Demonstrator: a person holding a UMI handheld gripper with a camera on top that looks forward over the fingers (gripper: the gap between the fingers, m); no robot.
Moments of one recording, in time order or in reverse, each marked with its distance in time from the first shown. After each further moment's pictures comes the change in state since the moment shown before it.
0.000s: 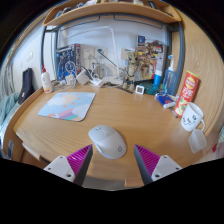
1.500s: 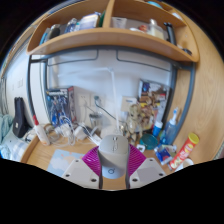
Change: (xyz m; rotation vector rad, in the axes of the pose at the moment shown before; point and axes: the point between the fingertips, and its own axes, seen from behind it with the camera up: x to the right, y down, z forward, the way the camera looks) arm -0.029 -0.279 -0.001 0.218 0.103 0.032
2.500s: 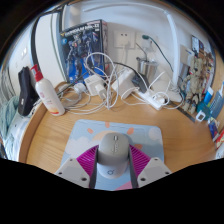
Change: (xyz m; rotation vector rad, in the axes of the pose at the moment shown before) arm -0.208 0.173 0.135 -0.401 -0.190 -0.012
